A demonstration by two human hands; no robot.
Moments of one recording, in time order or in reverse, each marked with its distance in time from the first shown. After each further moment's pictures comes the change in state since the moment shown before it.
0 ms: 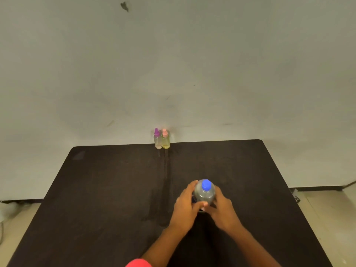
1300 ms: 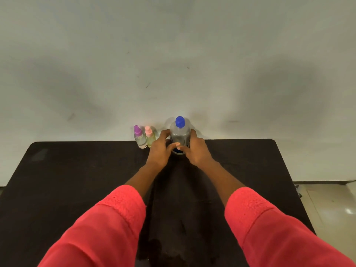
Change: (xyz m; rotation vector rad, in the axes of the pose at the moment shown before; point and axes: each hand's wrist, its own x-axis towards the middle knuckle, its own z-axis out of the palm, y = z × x) left_hand 0.226 -0.020 -0.050 0.140 0.141 -0.016; right_hand 0.237 -0.065 -0.016 -0.256 0.012 -0.123
